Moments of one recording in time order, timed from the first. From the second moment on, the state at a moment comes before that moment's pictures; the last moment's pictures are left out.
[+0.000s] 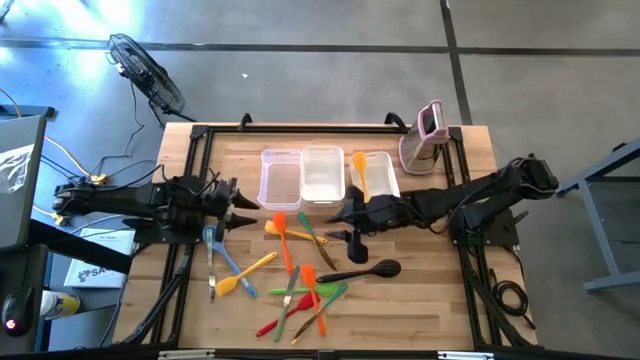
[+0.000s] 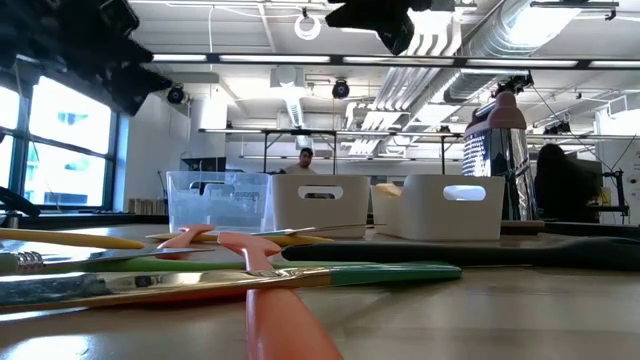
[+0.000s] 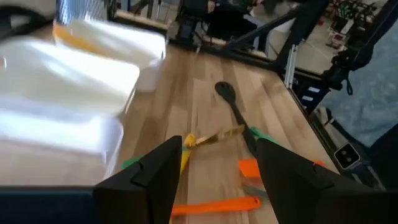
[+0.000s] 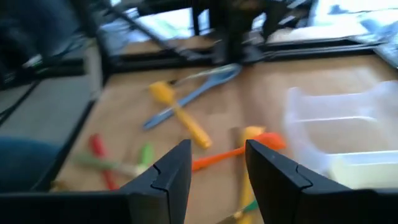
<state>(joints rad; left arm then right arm) 0.00 0.42 0.31 -0.12 0.09 -0.26 0.22 1.46 1.04 0.02 0.11 0.19</state>
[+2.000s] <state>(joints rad) -0.70 0.86 0.59 -0.87 0.26 -2.04 0.47 1.47 1.04 -0.12 0.13 0.16</state>
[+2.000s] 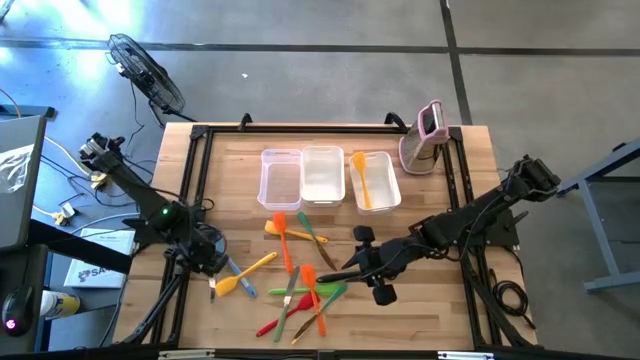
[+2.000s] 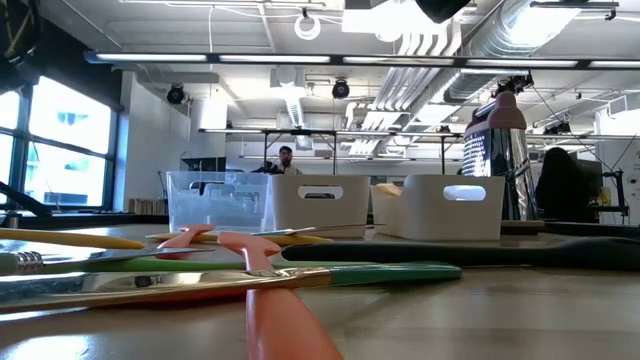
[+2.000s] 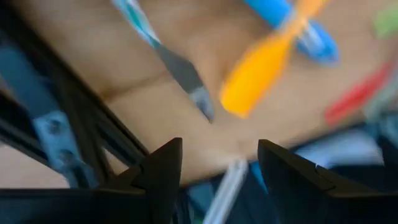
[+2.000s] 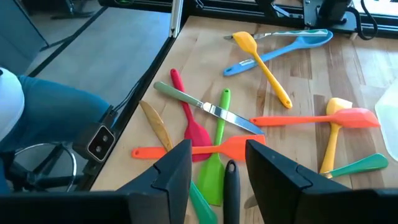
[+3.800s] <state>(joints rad) -0.71 1.04 0.49 -0.87 0.12 -2.16 0.47 1.46 1.04 -0.18 0.09 0.18</state>
